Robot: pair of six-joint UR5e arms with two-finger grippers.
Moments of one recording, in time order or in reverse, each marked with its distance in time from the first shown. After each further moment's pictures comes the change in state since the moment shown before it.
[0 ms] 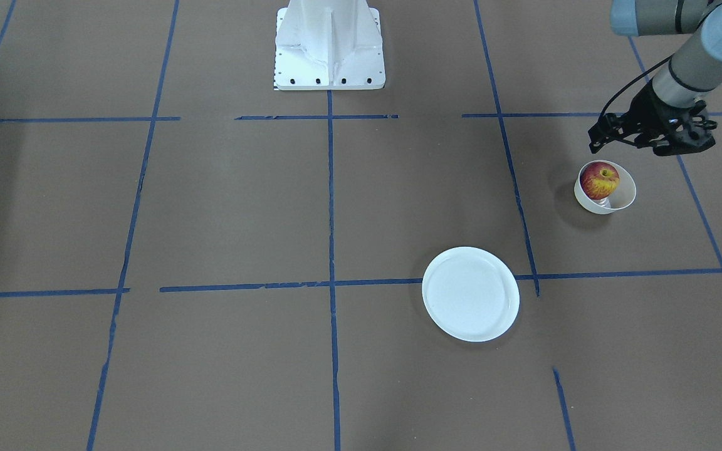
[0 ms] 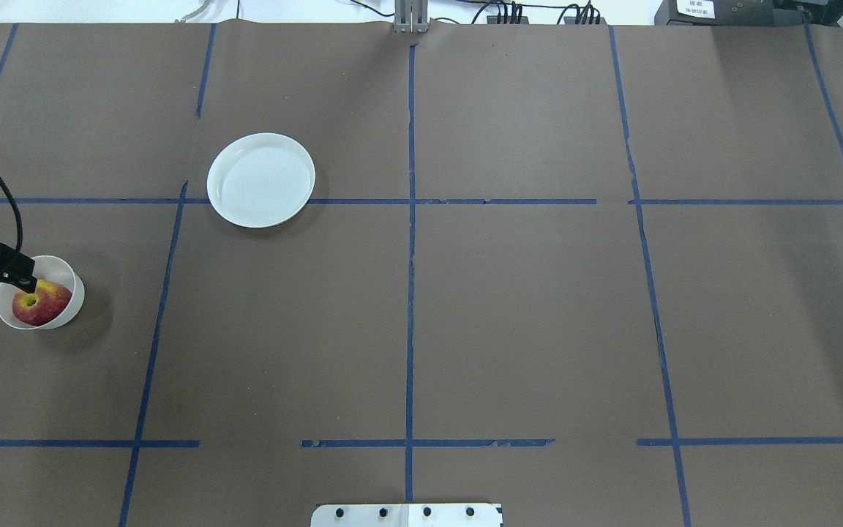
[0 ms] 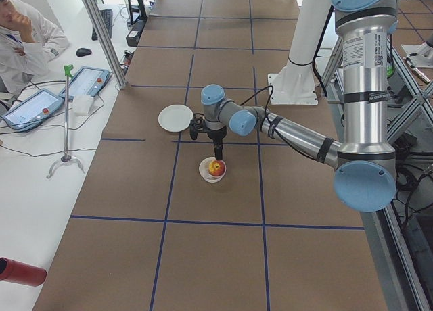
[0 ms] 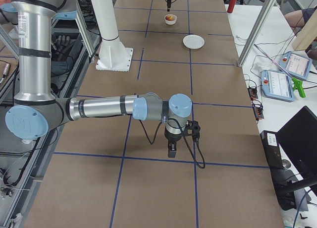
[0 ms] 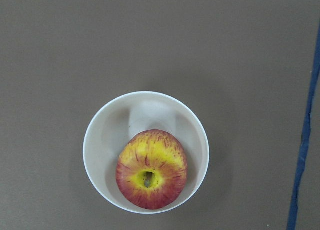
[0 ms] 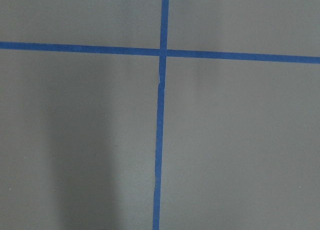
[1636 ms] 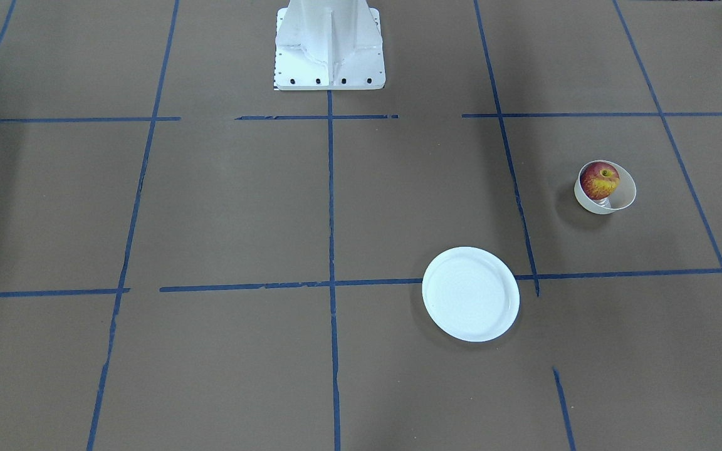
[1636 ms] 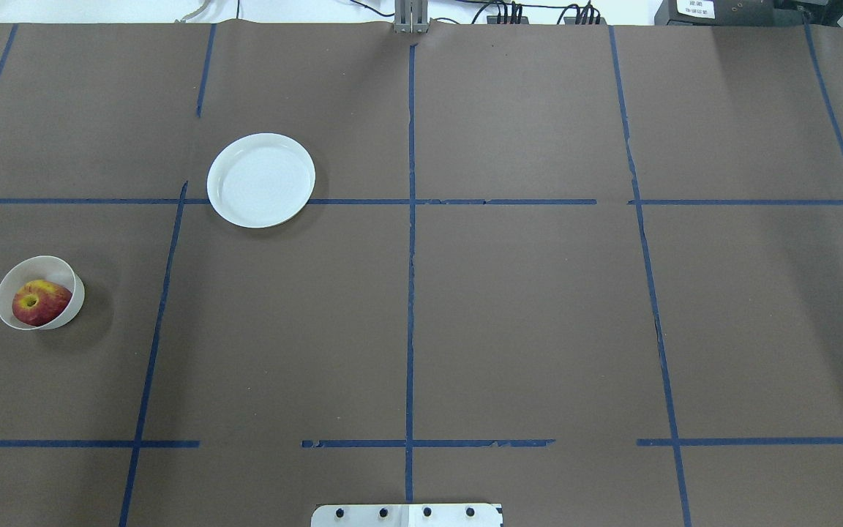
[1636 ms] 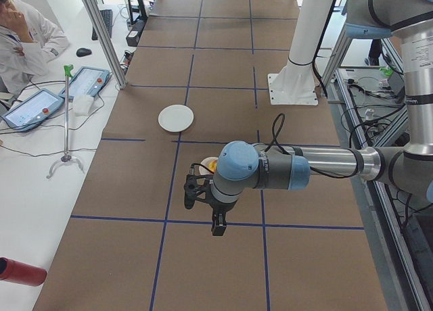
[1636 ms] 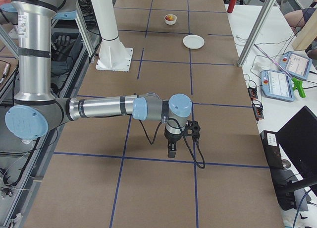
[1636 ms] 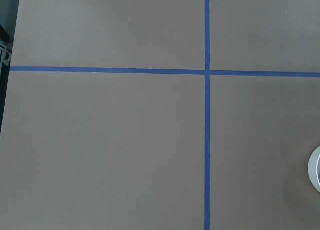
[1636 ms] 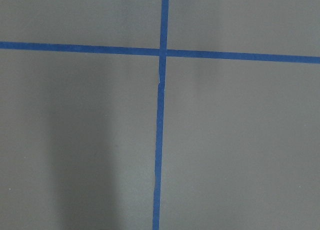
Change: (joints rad) left arm -0.743 0.158 0.182 0.044 -0.149 0.797; right arm 0.000 0.000 0.000 0.000 0.000 0.000
